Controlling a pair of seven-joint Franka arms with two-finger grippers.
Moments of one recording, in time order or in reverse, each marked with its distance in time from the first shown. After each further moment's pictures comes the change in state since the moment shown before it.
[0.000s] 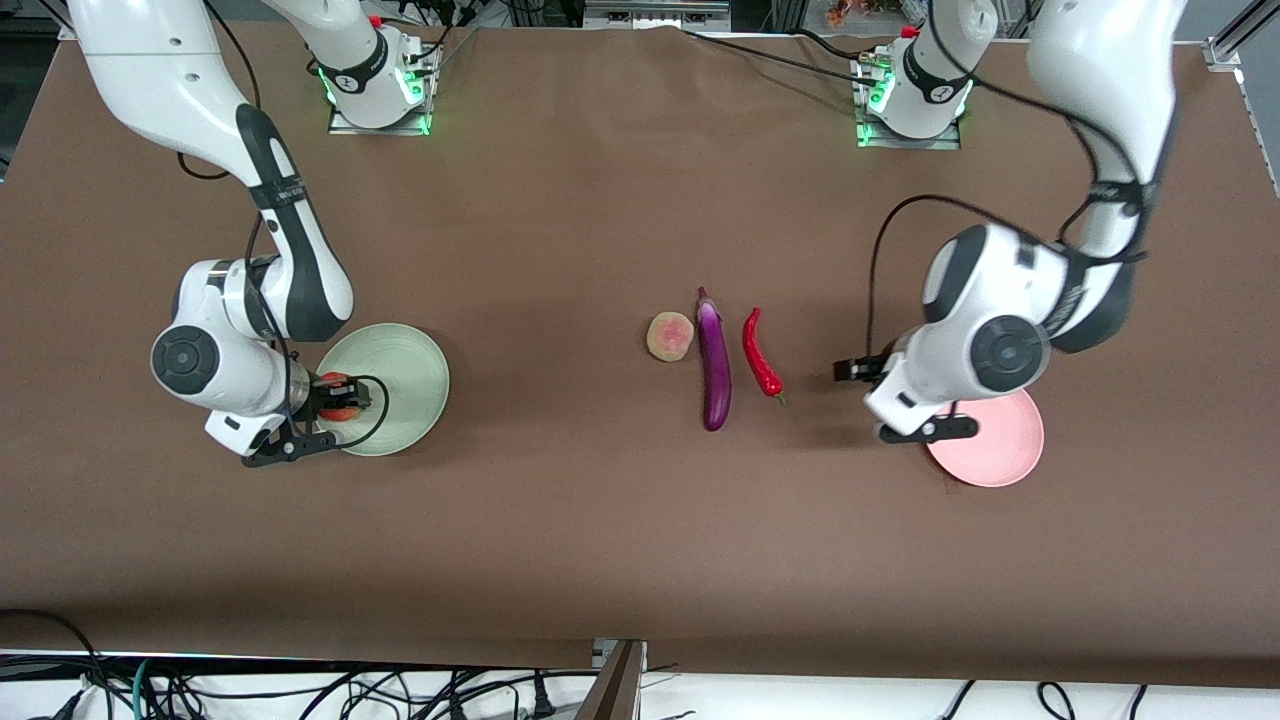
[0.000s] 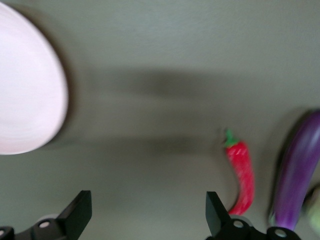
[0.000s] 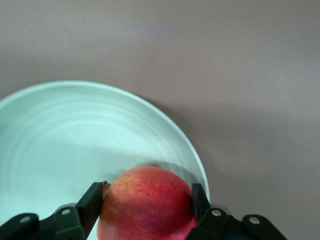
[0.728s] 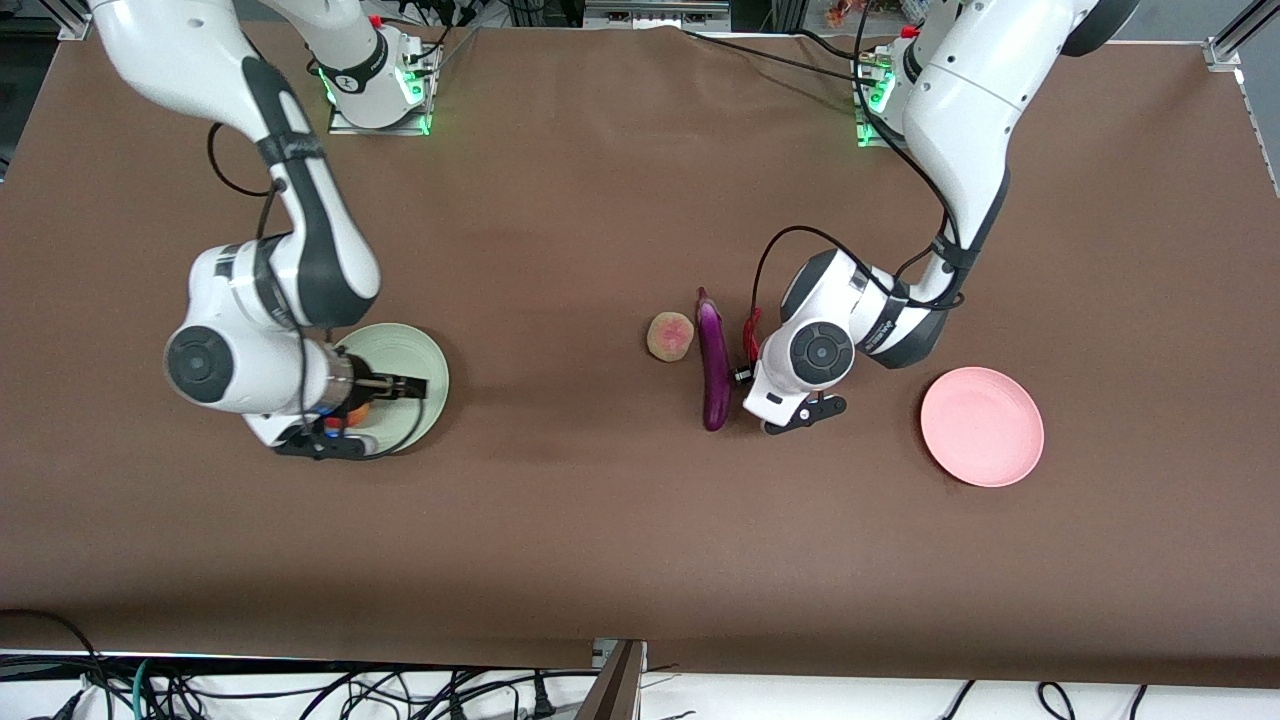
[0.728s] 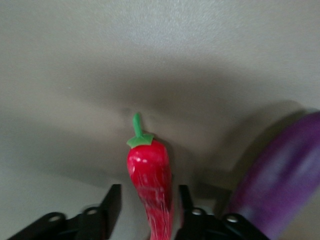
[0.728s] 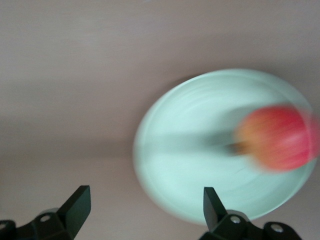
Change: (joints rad) left arm -0.165 0.186 -0.009 0.000 -0.012 0.174 -0.343; right arm 0.095 -0.031 0.093 0.260 0.130 -0.390 0.514
